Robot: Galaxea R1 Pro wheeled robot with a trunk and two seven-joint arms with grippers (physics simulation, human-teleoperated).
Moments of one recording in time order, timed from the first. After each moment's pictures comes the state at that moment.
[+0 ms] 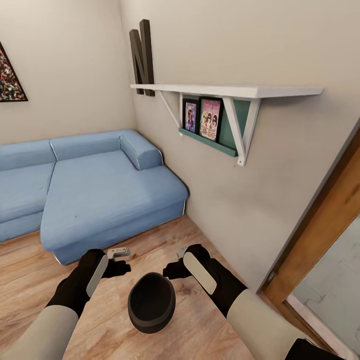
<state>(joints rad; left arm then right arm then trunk) -0.64 0.07 -0.03 -0.93 0.25 0.97 0.11 -0.77 0.17 0.64 -0.87 -0.87 0.92 -0.49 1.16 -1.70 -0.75</state>
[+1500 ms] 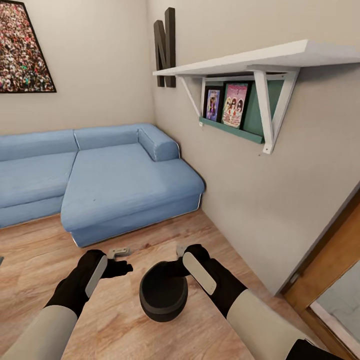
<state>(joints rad) -0.64 0.08 -0.04 -0.92 0.25 0.96 0.04 -0.77 0.17 0.65 -0.89 -0.87 0.90 -0.49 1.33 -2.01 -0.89</state>
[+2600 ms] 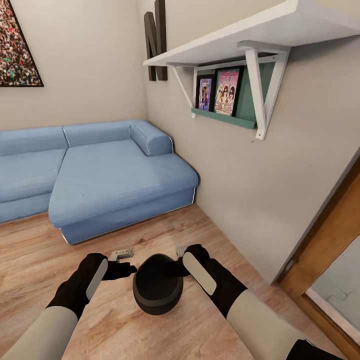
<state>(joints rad) -0.64 0.08 -0.04 -0.86 0.25 0.90 -0.05 -0.76 0.17 0.65 -0.89 -0.87 0.90 -0.49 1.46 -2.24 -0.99</state>
